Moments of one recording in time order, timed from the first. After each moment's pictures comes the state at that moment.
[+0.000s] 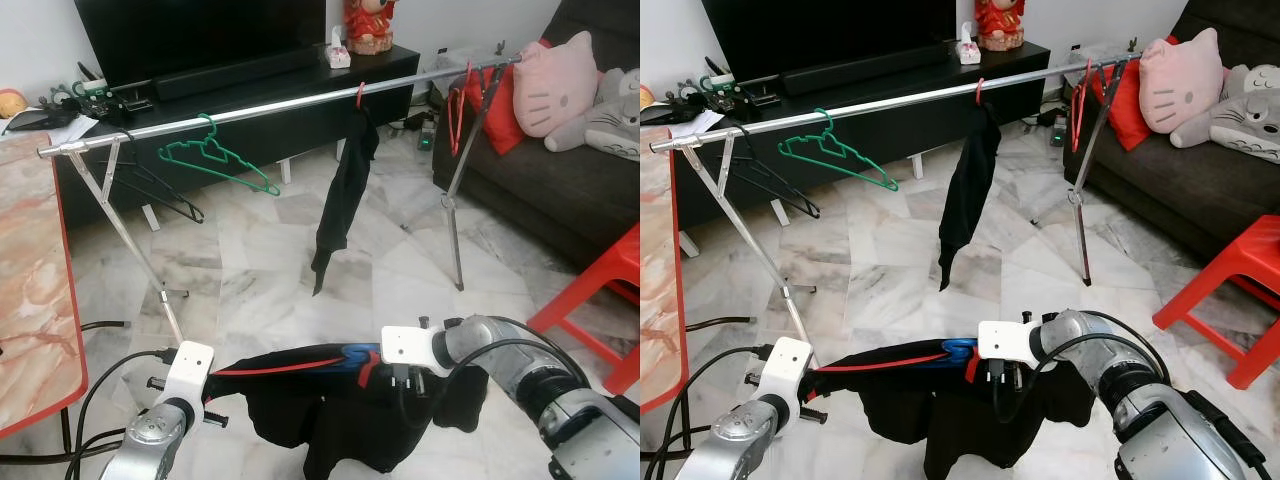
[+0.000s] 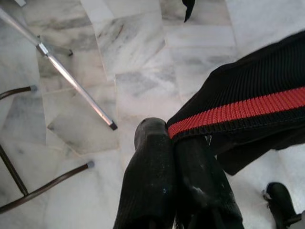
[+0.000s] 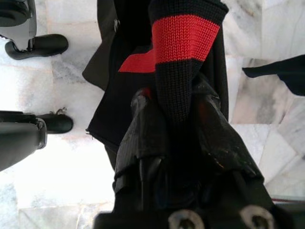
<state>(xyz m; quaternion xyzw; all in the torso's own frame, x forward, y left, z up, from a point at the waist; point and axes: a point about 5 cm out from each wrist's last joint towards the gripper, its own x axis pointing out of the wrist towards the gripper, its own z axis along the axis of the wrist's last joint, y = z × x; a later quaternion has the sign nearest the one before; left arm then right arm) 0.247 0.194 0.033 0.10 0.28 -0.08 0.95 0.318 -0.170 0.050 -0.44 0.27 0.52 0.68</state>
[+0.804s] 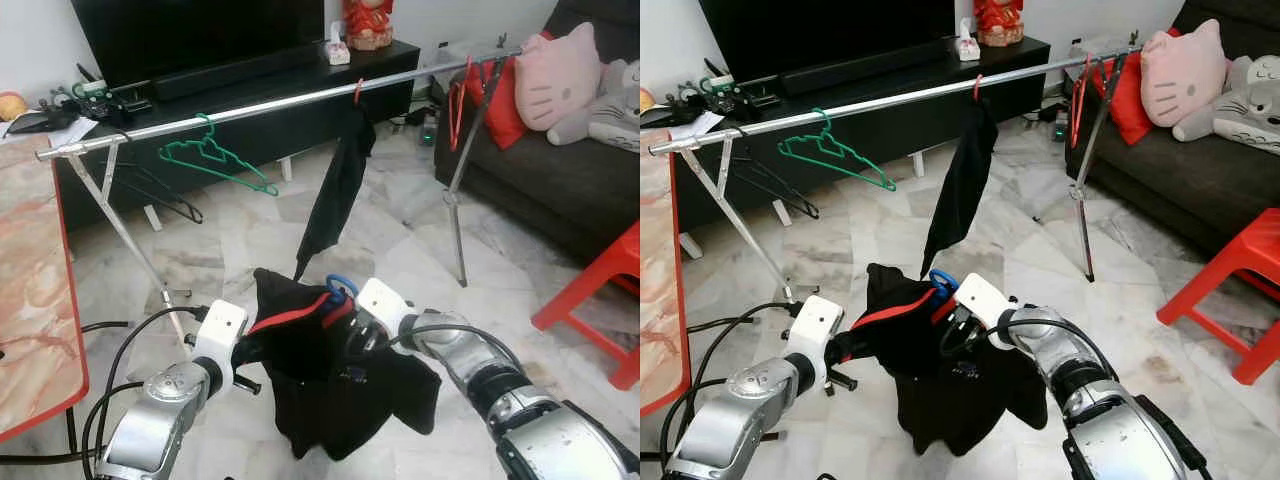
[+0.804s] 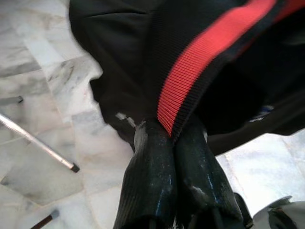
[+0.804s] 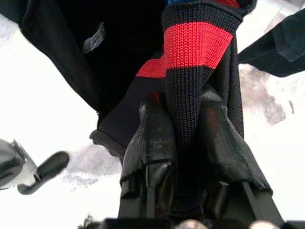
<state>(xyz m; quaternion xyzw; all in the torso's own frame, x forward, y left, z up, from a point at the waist) 0.263 0.148 0.087 0.07 0.24 -0.21 0.94 0.341 -0.117 0.058 -0.23 0.24 0.39 0.86</state>
